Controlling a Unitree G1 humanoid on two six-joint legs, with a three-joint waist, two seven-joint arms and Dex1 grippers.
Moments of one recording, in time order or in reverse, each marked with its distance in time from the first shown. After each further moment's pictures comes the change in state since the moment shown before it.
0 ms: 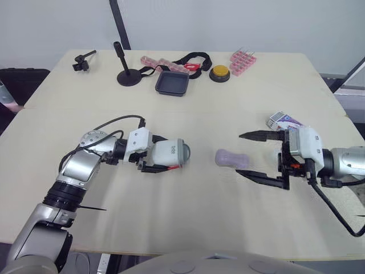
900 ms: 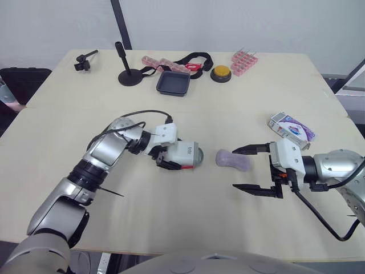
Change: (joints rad) left arm -0.253 -0.111 -0.231 0.060 0.171 0.253 0.010; right arm -0.027 0.033 0.136 0.077 -0.191 -0.006 0.114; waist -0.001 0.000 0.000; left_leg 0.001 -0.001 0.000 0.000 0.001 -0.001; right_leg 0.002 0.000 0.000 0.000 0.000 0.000
